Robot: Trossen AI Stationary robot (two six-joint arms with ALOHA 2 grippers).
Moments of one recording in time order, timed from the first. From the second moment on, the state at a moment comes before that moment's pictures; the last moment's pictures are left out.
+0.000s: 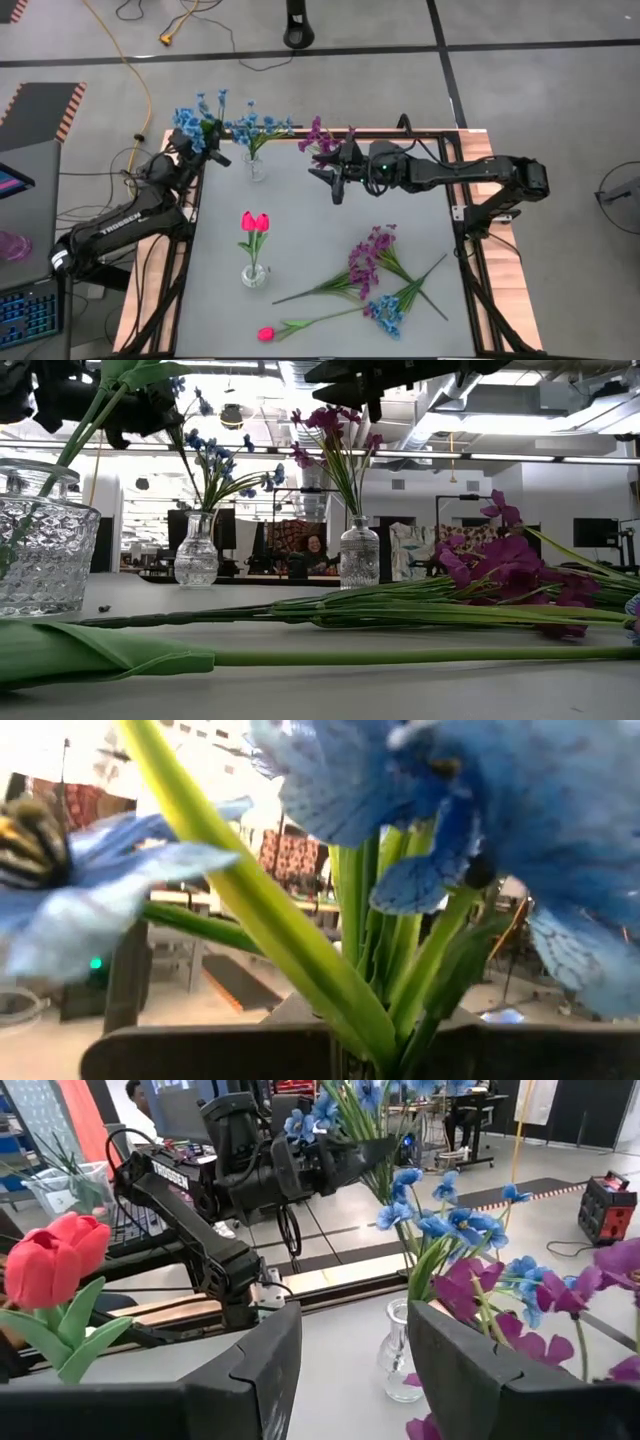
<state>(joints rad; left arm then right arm) 0.71 0.50 0.27 0.56 -0.29 -0.09 -0.15 1.49 1.11 0.31 0.08 0.10</state>
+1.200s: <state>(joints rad) 0.71 0.58 0.39 0.21 -0.26 -0.17 -0.15 1.49 1.11 0.30 0.08 0.10</state>
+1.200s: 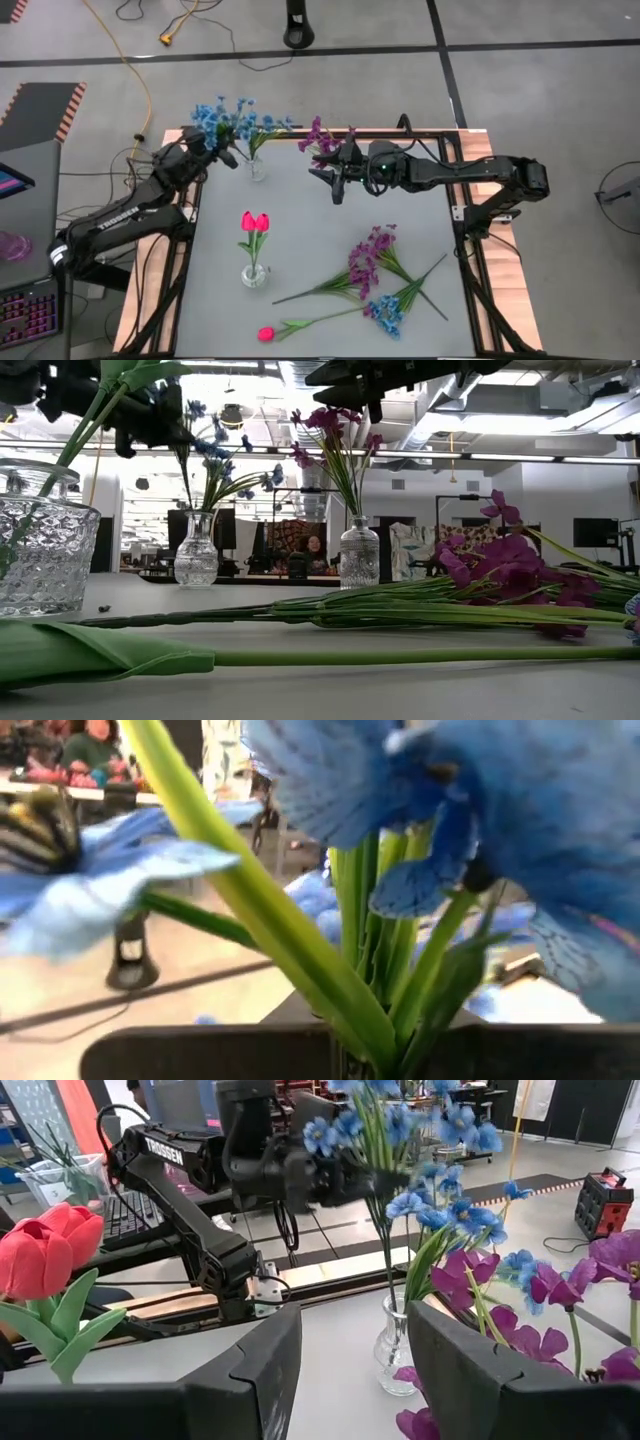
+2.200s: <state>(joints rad) 0.71 0.61 0.63 -0.45 -0.36 -0.09 -0.14 1.49 1.11 0.30 0.07 0.10</state>
